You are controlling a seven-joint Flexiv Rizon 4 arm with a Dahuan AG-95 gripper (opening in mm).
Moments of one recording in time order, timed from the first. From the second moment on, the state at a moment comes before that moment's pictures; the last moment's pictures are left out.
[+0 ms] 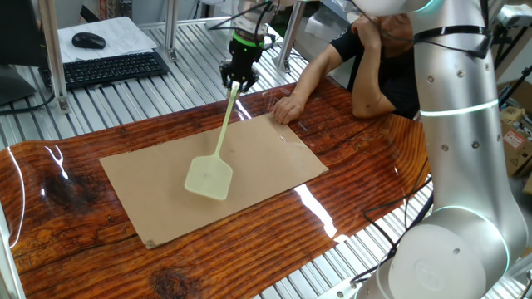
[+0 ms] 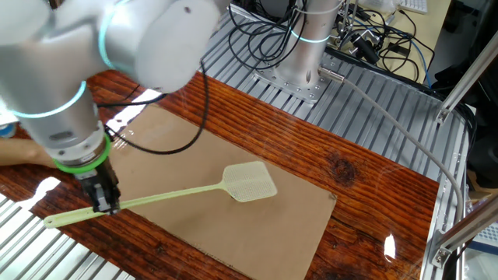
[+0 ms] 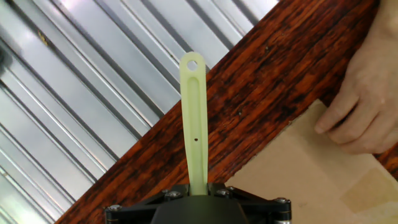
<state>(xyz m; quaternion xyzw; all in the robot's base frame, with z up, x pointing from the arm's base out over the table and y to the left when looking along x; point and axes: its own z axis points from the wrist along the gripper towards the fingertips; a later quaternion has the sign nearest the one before) 0.721 -0.115 0.080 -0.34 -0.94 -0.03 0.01</state>
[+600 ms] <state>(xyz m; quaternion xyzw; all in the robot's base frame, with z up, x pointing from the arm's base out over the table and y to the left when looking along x) 0.728 -0.114 0.061 -0.37 -0.92 -0.01 -0.08</state>
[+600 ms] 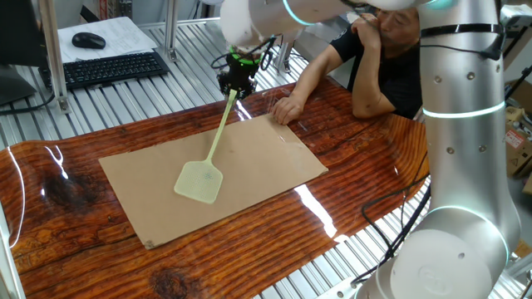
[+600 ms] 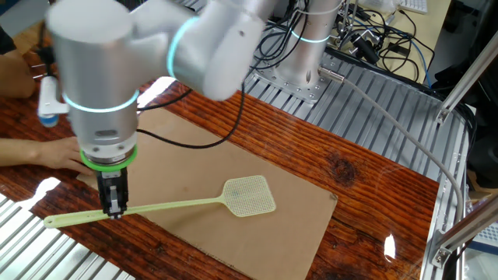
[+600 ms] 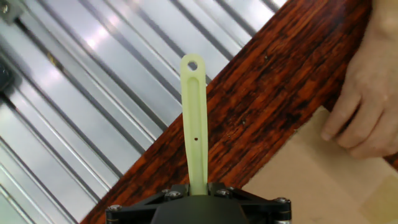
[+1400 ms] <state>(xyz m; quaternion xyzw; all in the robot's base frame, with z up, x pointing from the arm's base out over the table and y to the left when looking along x) 0.739 -0.135 0.076 -0.33 -0.94 -0.01 0.02</state>
